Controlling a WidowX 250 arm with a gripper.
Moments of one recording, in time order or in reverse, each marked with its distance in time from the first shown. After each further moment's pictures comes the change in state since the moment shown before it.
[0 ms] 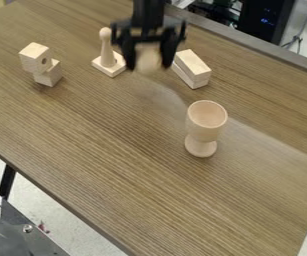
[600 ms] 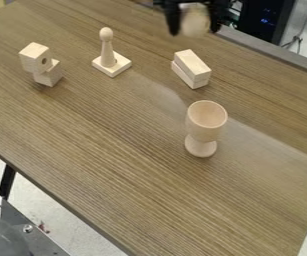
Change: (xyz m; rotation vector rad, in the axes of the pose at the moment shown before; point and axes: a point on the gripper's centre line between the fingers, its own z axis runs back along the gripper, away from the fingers) arm -0.028 -0.042 0.036 -0.055 -0.049 -0.137
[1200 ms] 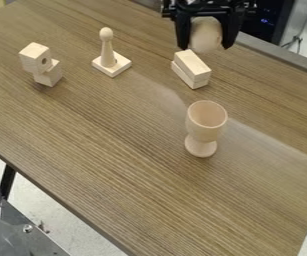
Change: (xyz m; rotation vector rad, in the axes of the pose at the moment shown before) arm -0.033 -0.002 0.004 0.005 0.001 -0.037
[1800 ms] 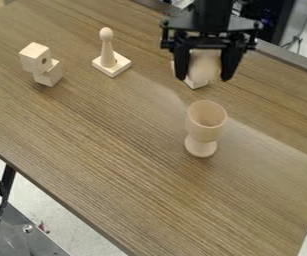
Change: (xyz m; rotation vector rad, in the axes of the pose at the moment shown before) arm -0.034 0.003 -0.017 0.031 0.003 -0.044
